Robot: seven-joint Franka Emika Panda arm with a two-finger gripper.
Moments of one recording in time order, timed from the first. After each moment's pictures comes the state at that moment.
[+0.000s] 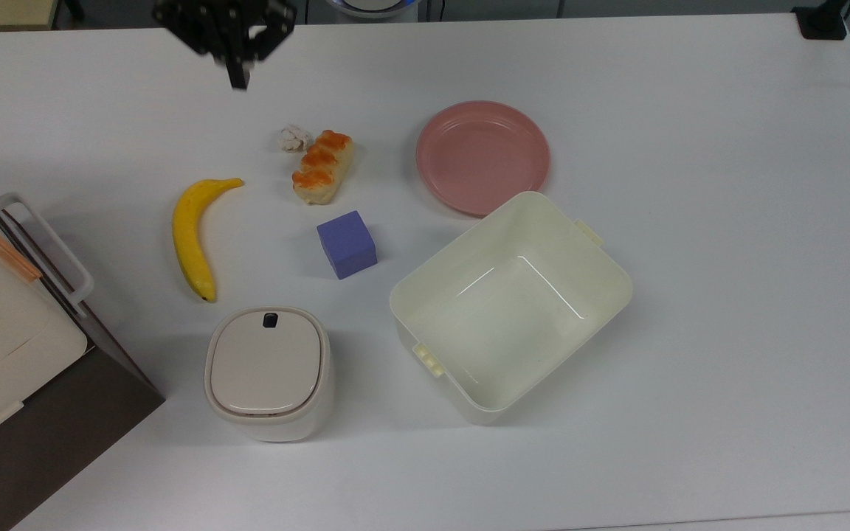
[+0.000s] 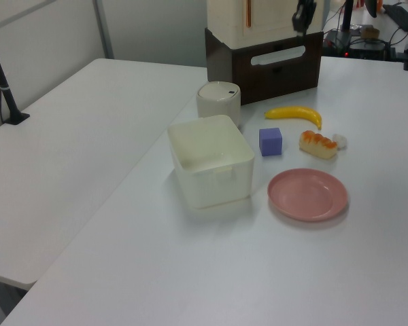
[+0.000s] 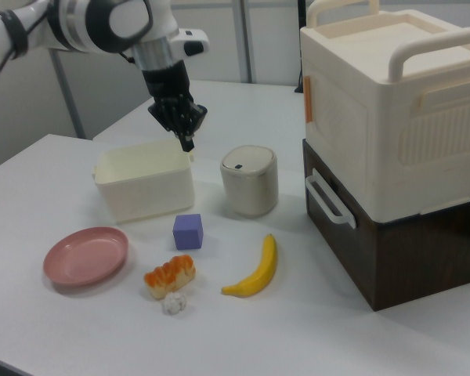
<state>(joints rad) -0.04 0.13 -0.09 -1.49 -0.05 1.71 -0.06</state>
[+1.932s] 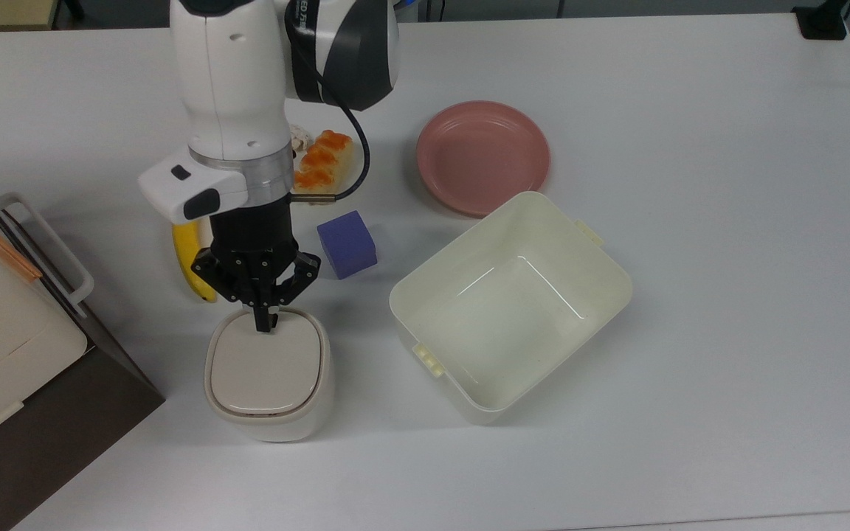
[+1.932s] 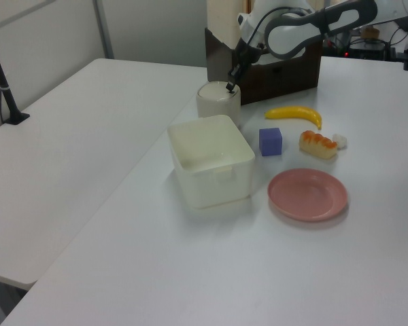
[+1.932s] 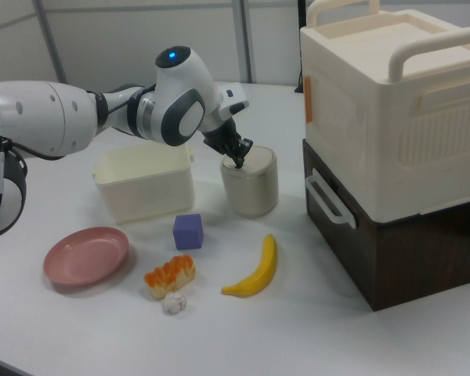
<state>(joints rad) -0.06 0.52 -0.03 -1.47 0.02 2.47 -0.06</state>
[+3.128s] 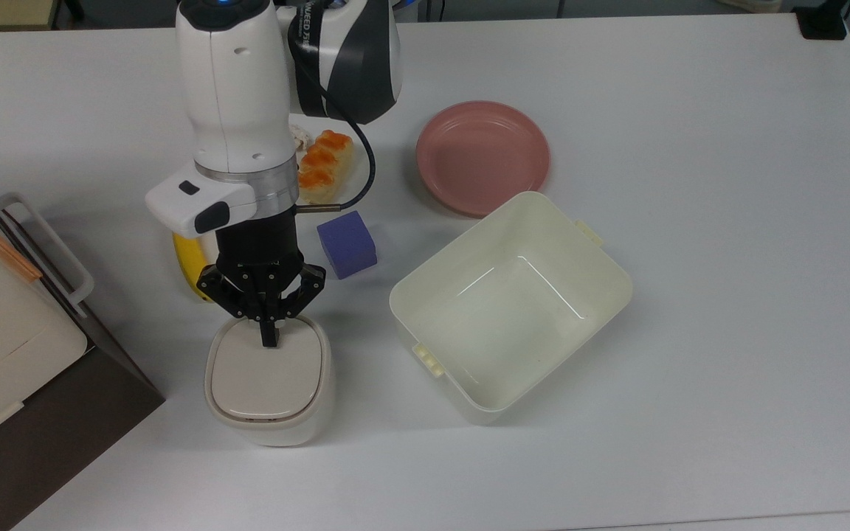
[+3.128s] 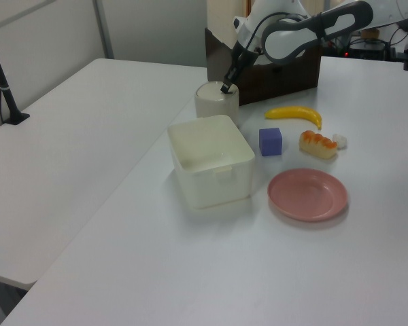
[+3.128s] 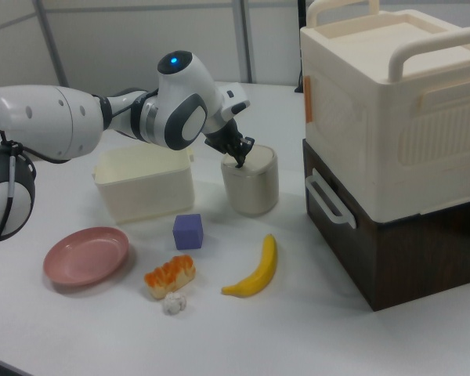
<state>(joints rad) -0.09 0.55 0.00 -1.45 0.02 2.52 -0.12</state>
